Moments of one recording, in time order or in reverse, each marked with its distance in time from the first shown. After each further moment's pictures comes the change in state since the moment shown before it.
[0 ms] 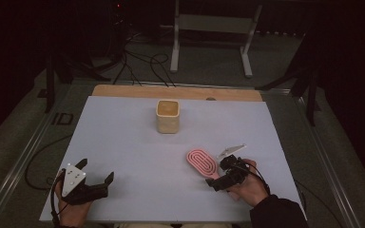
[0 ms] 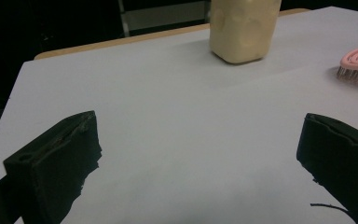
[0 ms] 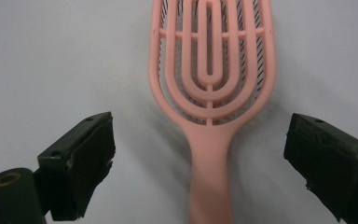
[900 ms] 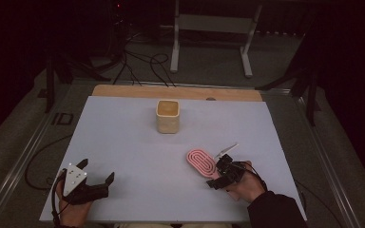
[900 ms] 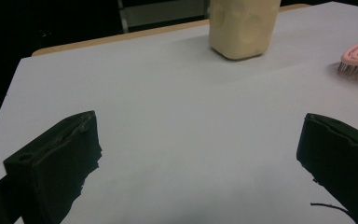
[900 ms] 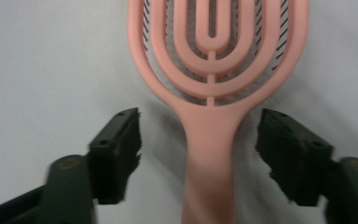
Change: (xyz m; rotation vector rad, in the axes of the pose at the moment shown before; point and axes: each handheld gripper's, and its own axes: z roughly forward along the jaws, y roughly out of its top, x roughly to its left) left arm -0.001 -0.001 0.002 0.014 -0.003 0.002; right arm -0.008 0.001 0.022 0.150 0.032 0.015
